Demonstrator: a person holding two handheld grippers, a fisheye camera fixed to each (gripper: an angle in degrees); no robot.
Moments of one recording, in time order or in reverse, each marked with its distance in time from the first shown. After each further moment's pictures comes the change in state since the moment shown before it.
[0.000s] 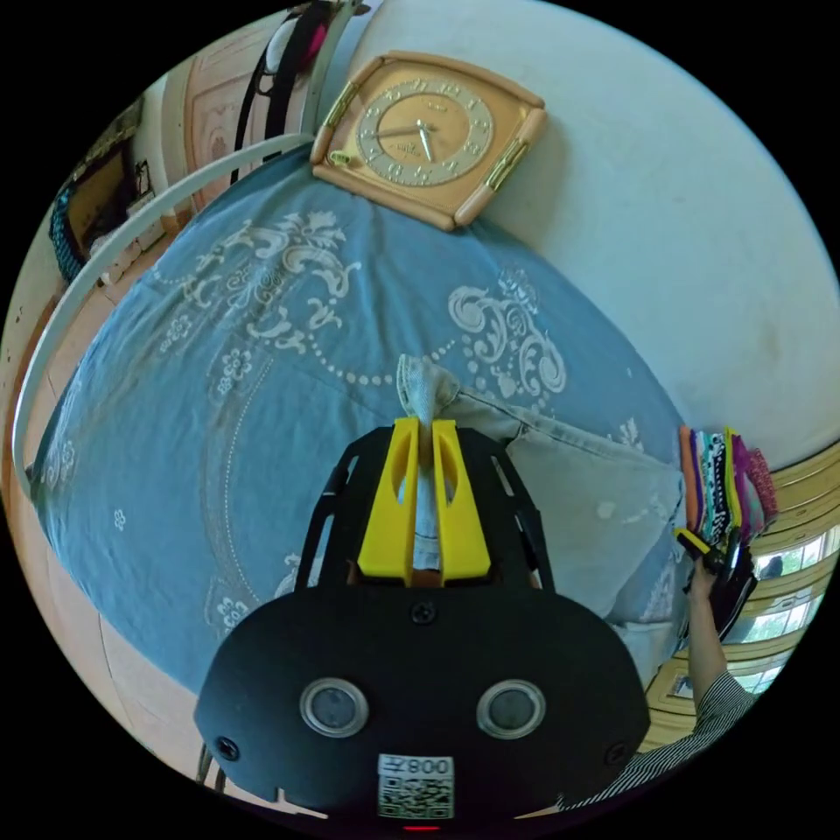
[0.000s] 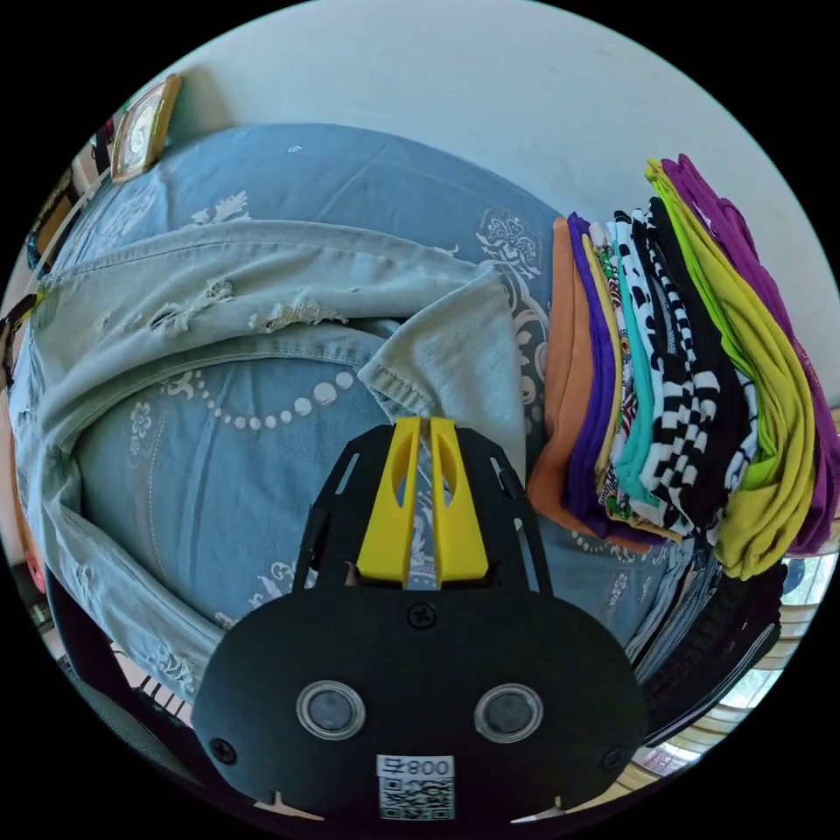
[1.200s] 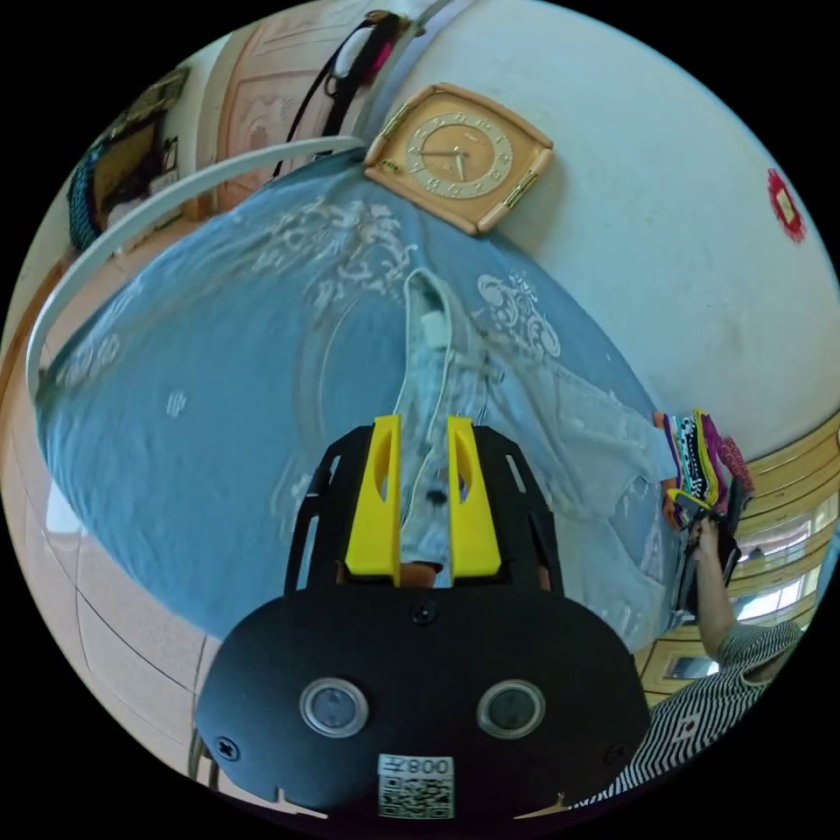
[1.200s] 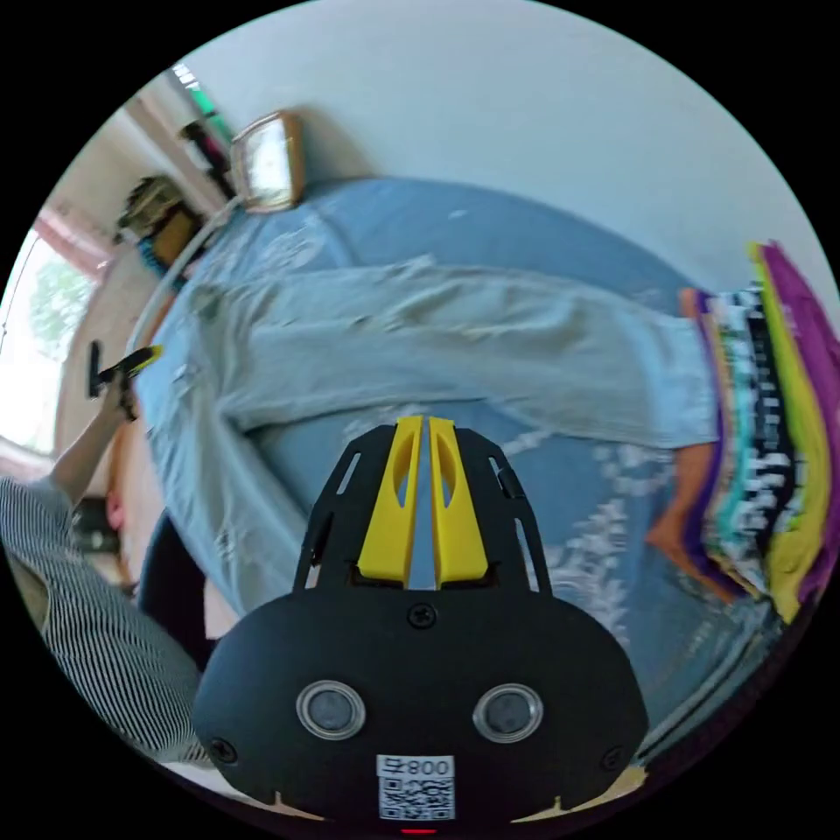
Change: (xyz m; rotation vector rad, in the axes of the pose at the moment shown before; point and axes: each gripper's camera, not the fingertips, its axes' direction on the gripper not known) left arm -0.113 0.189 0.053 0.033 0.089 -0.043; right arm -0.107 -0.342 -0.264 0.096 -0.429 -0.120
